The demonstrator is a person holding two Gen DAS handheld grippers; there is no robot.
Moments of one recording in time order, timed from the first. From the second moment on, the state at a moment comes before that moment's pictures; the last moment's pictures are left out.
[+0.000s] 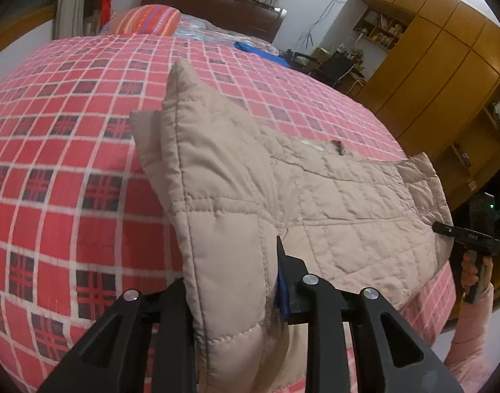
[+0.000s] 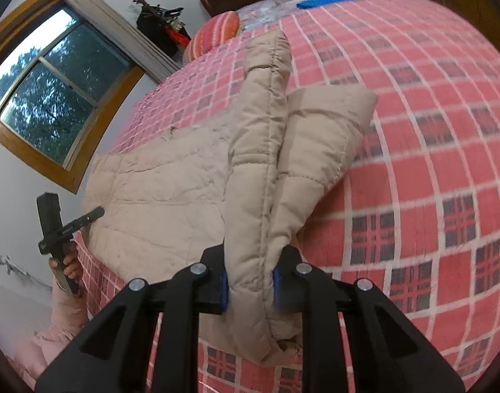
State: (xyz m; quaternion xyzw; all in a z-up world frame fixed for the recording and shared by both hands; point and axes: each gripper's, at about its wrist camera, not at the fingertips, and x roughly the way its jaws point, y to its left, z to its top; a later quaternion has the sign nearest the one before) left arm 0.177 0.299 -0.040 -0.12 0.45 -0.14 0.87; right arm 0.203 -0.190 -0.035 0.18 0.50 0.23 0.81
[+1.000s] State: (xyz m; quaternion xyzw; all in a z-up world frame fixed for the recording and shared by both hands) left arm 0.131 0.280 -0.039 -0.01 0.42 -0.06 0.91; right arm 0.190 -0.197 -0.035 0.18 0.47 0.15 0.85
